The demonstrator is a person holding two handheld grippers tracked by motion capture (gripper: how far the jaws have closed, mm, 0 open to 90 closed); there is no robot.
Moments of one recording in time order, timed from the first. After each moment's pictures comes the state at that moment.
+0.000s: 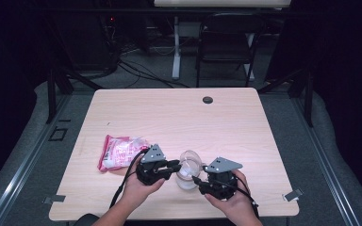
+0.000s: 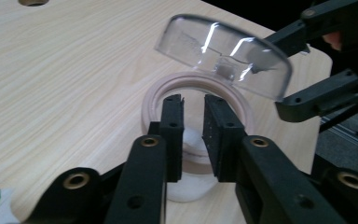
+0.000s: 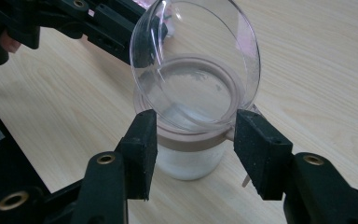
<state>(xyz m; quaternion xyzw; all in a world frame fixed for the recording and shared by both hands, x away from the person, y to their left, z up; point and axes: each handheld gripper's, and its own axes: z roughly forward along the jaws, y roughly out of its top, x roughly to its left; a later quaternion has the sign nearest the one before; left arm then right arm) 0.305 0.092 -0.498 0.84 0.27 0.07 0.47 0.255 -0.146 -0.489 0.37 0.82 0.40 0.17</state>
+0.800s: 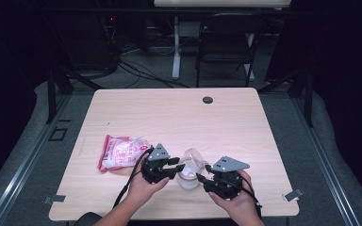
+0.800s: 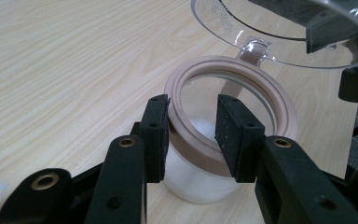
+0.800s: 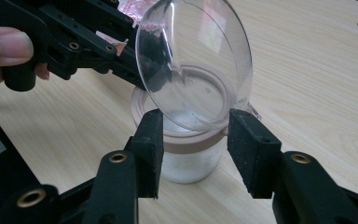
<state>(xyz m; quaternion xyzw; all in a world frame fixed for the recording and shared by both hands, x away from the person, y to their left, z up) 0.315 0.081 -0.515 0.84 0.30 0.08 0.45 0.254 -0.157 -0.486 0.39 0.80 0.42 0.17</state>
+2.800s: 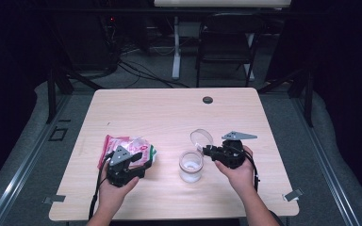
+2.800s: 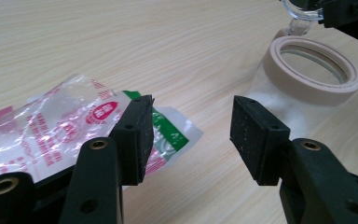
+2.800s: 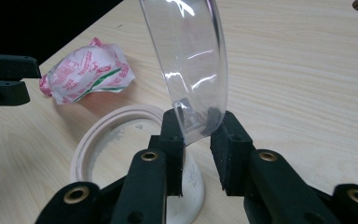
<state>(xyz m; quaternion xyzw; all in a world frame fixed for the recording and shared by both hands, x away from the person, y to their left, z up) 0.299 0.172 -0.511 0.77 0.41 0.17 0.46 0.341 -0.187 -0.502 0.46 0.75 0.47 0.09</state>
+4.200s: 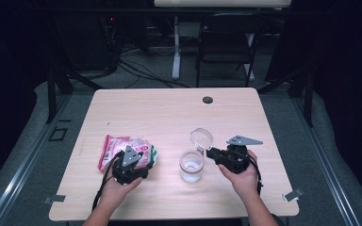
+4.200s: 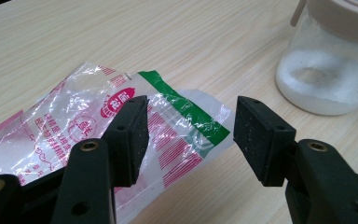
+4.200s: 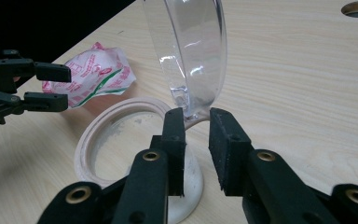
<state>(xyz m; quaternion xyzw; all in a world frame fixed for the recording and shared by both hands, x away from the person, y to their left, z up) 0.314 0.159 -0.534 0.82 0.36 0.22 0.39 0.327 -0.196 -0.506 0.45 0.74 0.49 0.11</state>
